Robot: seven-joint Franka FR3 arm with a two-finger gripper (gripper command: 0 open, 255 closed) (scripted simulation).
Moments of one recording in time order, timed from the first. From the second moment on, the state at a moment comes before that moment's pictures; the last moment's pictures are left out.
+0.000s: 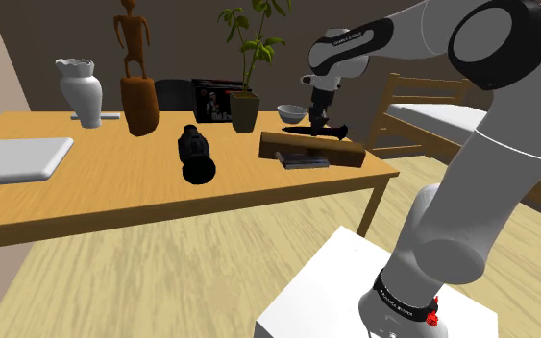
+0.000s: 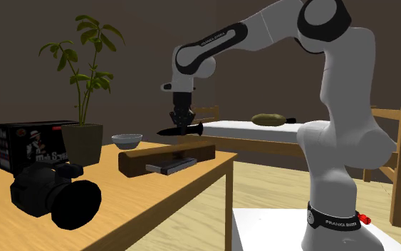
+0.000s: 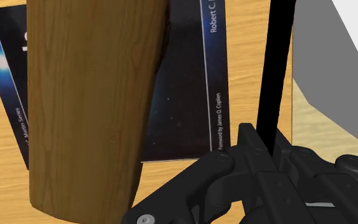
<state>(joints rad) 0.18 -0.11 -0.69 -2.03 -0.05 1.96 -1.40</state>
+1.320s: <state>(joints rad) -0.03 0.39 -0.75 -1.43 0.29 1.72 -1.70</state>
